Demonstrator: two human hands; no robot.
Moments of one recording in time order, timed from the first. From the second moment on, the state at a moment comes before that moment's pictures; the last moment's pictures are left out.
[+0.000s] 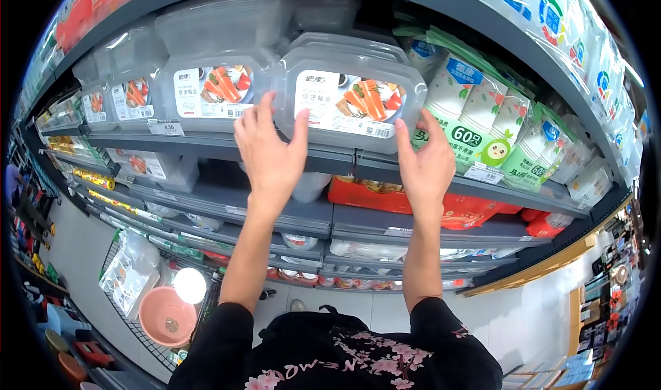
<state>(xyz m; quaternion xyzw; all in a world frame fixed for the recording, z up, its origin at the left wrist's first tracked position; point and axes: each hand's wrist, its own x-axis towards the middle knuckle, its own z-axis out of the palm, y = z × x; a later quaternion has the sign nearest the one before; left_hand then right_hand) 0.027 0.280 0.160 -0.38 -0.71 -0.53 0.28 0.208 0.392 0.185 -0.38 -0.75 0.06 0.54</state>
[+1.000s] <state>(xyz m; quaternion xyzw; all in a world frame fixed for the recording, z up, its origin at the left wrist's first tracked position) 0.064 0.185 0.138 -0.52 -0.34 -0.75 0.22 0.255 0.374 0.117 0.02 -0.64 0.40 0.66</state>
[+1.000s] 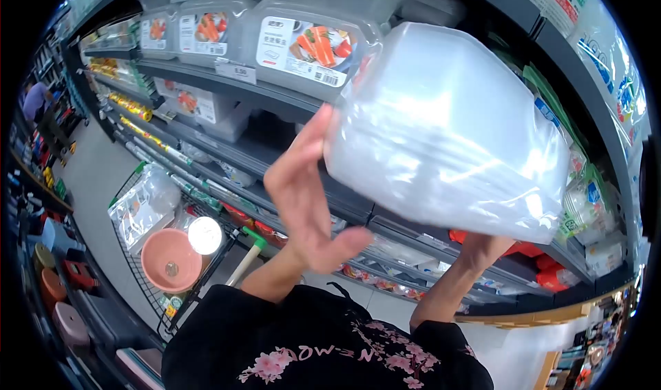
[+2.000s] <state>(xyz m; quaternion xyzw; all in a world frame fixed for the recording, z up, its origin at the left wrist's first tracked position) 0.188 0.136 0.126 -0.52 -0.57 -0.63 0.07 0.358 0.314 -0.028 -0.25 -0.39 0.68 0.57</state>
